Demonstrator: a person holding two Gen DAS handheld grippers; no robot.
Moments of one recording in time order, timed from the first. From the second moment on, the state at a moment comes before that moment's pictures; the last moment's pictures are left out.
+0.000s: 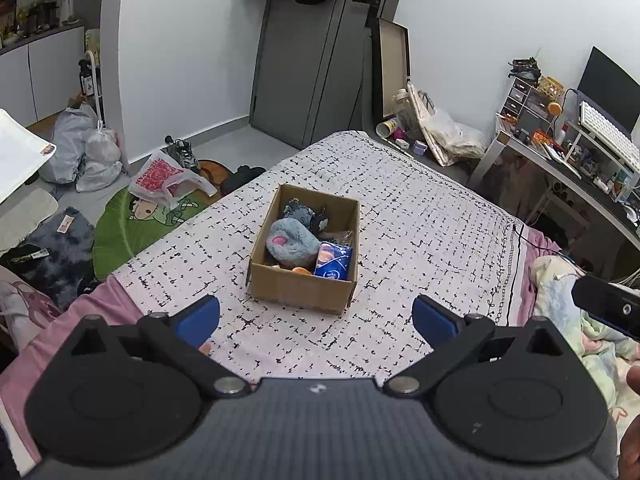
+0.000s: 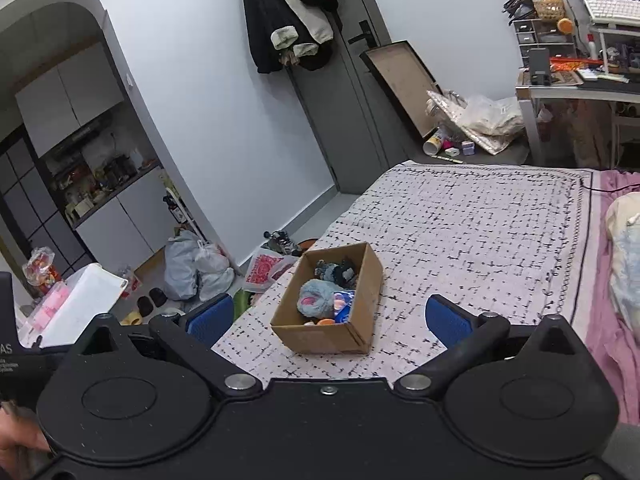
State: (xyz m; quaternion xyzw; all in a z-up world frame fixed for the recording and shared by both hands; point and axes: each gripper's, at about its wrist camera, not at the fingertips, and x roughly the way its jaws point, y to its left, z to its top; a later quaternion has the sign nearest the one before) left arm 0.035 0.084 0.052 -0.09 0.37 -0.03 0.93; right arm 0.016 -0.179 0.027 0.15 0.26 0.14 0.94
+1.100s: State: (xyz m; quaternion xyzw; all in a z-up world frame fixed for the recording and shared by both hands) left arm 0.036 0.090 0.022 -0.06 0.39 -0.02 0.92; right arm 0.009 -0.166 0.001 0.11 0.30 0.14 0.94
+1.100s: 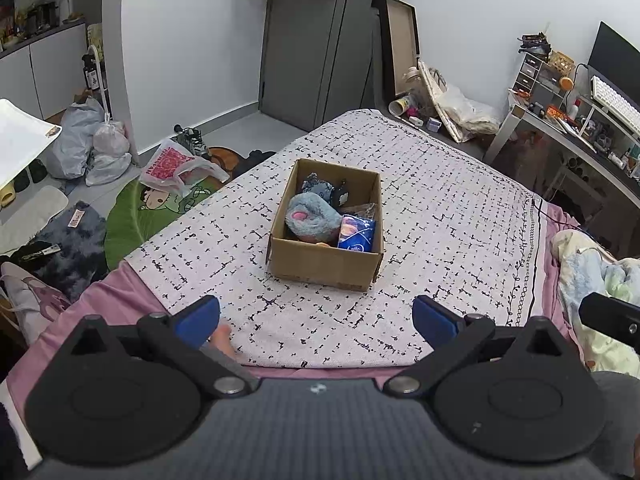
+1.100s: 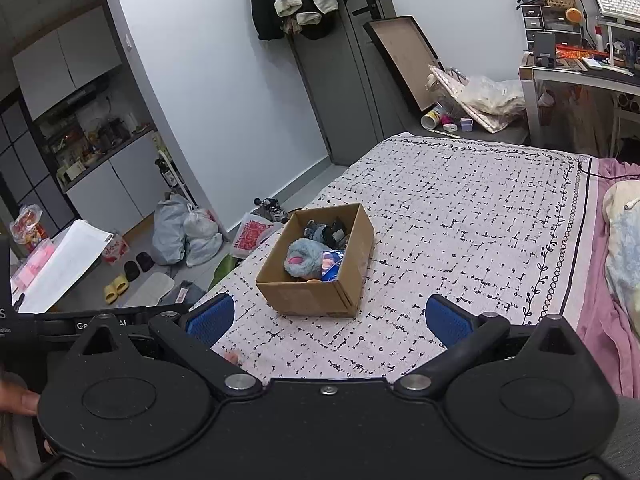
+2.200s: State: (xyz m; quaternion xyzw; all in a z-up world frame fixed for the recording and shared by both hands) left arm 0.034 0.091 0.026 -0.06 0.38 -0.02 0.92; right arm 0.009 -0.163 0.004 0.11 0.30 0.15 0.94
